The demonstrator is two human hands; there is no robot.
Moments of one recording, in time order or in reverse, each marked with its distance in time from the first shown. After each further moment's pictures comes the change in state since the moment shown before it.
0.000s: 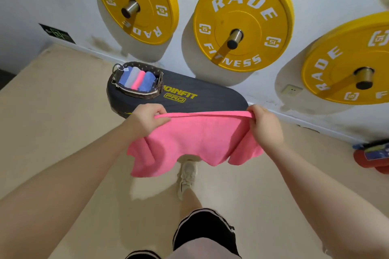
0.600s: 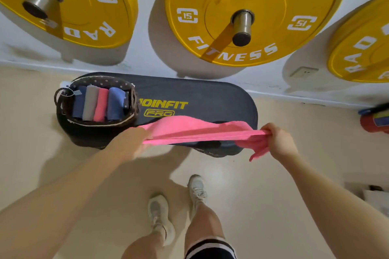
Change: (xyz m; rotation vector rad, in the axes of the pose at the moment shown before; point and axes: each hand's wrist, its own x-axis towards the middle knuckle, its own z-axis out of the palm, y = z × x) left_hand 0.290 -0.171 0.036 0.457 -0.494 0.189; right_hand 0.189 0.035 0.141 0.197 -0.215 0.581
